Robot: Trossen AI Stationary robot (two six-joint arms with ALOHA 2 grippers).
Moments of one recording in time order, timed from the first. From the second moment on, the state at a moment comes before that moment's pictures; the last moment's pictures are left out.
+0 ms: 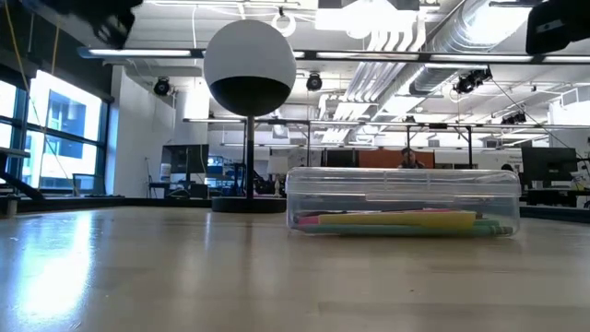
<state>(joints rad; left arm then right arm) -0.52 0.64 0.50 -0.13 -0.43 -0.19 0.91 0.11 0.27 -0.26 0.66 -0.13</state>
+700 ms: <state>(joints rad) -0.17 0.21 0.07 0.14 -0.15 0.07 0.90 0.00 0.23 -0.17 0.67 -0.16</state>
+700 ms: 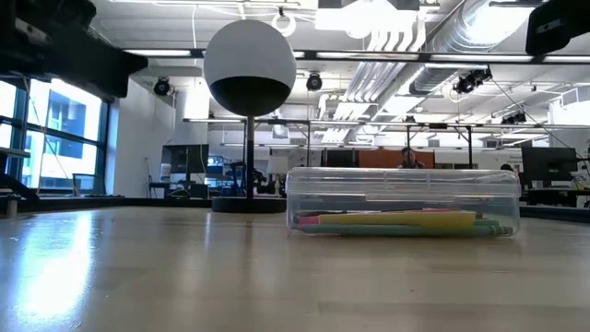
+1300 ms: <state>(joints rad) -0.12 0.19 0.07 -0.11 -0.14 -0.08 0.90 0.01 0.01 0.14 0.60 -0.19</state>
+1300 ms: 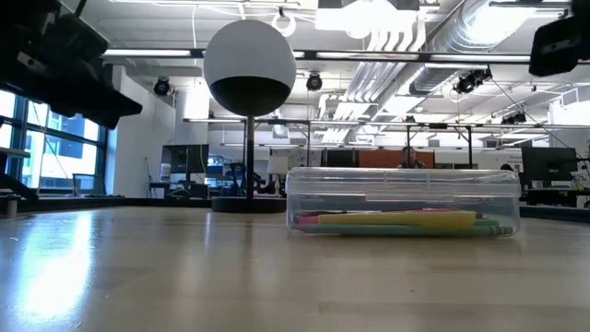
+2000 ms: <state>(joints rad) -0.12 0.19 0.07 -0.11 -0.15 -0.23 0.48 0.03 0.01 0.08 0.44 -0.04</state>
